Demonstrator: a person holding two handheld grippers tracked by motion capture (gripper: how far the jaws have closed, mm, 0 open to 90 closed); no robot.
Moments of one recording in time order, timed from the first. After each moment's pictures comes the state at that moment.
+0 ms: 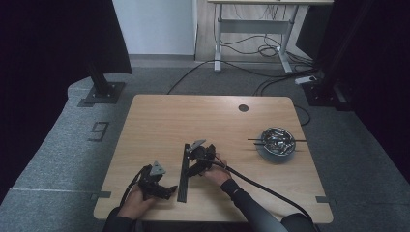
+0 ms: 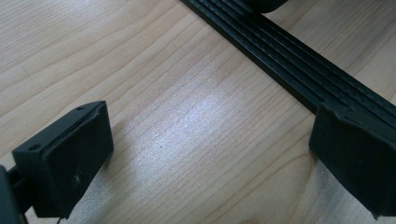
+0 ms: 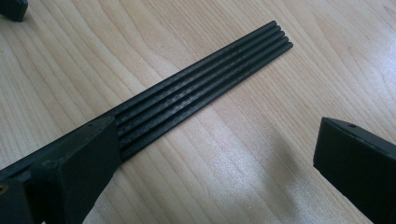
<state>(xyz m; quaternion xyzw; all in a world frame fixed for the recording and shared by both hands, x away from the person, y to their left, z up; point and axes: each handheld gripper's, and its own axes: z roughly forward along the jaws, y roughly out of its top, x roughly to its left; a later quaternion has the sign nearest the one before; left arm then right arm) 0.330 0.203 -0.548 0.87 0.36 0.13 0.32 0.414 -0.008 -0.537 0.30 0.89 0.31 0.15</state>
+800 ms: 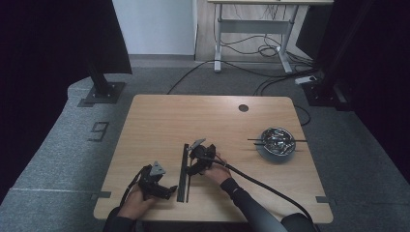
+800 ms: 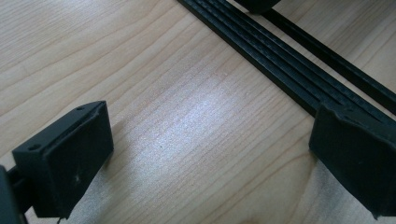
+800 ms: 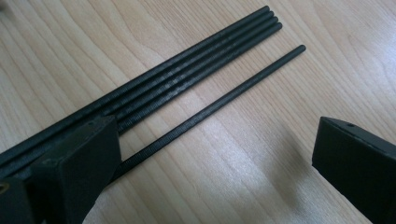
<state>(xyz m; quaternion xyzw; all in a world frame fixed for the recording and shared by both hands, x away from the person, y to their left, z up) 0.330 0.203 -0.548 0.87 0.36 0.13 0.32 0.420 -0.009 -0.541 0.31 0.89 0.29 0.14</state>
